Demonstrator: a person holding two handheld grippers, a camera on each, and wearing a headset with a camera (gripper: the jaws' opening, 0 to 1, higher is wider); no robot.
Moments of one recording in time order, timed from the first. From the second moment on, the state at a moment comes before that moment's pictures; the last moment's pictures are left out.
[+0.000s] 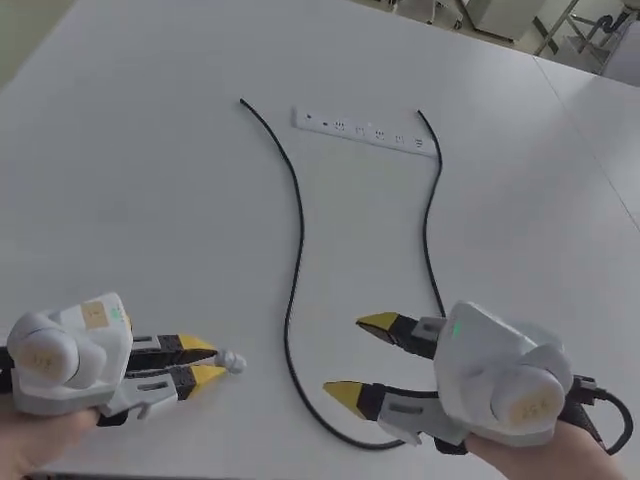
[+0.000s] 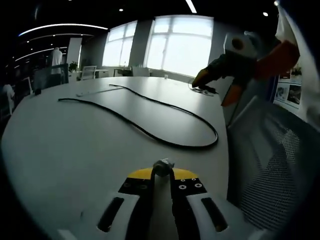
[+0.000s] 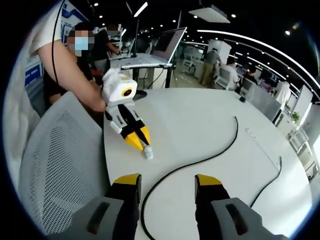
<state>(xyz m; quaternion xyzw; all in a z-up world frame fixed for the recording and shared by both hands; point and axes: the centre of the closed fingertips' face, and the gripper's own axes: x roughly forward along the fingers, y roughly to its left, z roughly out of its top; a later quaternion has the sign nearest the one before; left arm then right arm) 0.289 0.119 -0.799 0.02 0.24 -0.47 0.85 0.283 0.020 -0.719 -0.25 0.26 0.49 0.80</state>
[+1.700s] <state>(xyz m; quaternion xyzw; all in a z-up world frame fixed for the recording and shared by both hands) 0.244 0.174 -0.717 0.16 0.24 -0.48 0.83 0.271 -0.032 -0.683 -0.23 0.24 0.51 0.79</state>
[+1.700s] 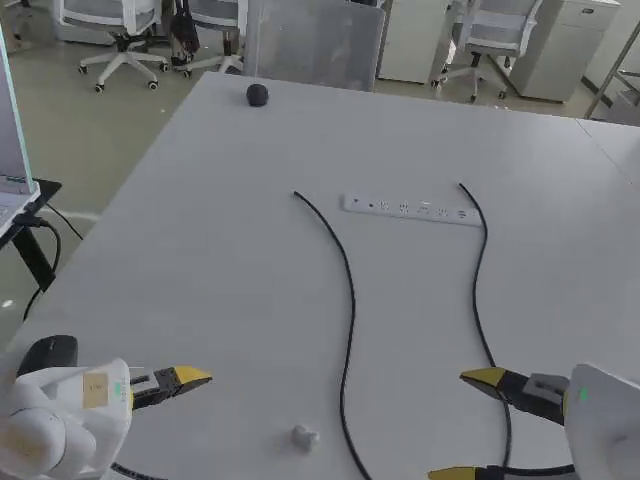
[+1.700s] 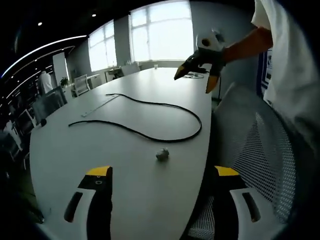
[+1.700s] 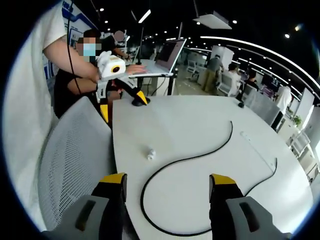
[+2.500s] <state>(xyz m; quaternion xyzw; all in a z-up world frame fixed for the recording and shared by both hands) 0.243 0.181 -0.672 0.11 0.21 -0.47 0.85 0.266 -0.045 -0.683 -0.22 0.23 0.51 0.80</state>
